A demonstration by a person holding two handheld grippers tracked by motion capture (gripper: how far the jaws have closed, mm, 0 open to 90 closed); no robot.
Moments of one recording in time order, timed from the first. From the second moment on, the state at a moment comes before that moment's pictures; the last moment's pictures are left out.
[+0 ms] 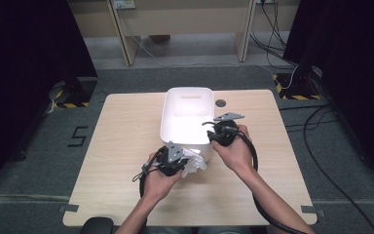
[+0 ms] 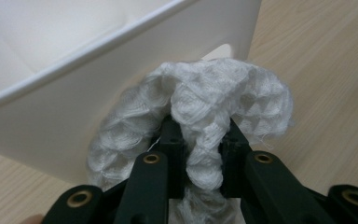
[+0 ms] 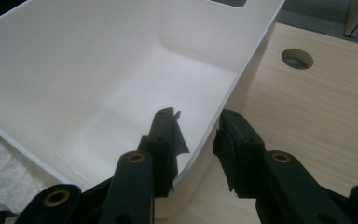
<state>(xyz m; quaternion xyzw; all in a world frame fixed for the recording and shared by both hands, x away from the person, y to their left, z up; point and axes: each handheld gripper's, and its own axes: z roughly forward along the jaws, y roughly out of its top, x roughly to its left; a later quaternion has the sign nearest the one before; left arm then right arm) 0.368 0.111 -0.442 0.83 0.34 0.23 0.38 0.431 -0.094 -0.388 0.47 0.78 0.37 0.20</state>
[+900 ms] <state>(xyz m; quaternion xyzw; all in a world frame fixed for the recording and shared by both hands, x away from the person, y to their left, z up) 0.372 0.103 -0.466 0.84 0.34 0.21 0.36 0.431 -0.094 -0.388 0.47 0.78 0.36 0.21</state>
